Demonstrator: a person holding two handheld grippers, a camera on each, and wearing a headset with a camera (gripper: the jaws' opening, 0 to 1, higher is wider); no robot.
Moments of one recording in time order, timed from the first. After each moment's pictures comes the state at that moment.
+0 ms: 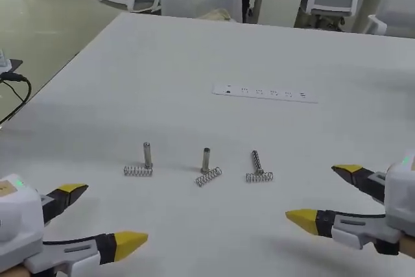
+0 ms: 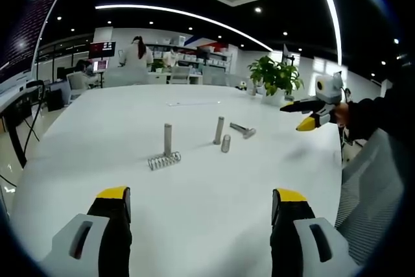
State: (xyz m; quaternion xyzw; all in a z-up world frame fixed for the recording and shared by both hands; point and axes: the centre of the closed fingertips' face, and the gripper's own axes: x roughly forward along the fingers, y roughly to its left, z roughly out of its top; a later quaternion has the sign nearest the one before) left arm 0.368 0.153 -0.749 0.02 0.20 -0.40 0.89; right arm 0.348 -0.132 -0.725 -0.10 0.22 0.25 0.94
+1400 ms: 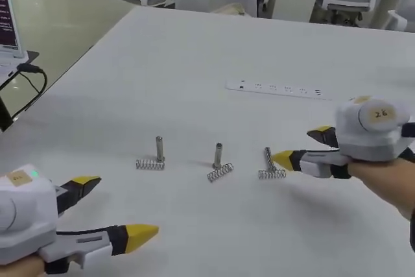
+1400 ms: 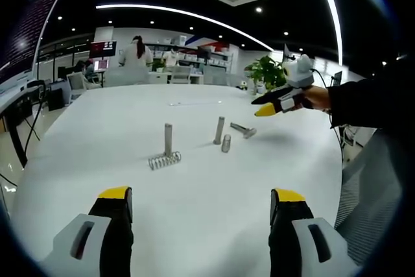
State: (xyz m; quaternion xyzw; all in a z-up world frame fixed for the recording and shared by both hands) left arm 0.367 0.153 -0.748 0.02 0.20 -0.40 0.89; right arm 0.442 -0.114 -0.730 -0.12 0.27 0.23 0.93
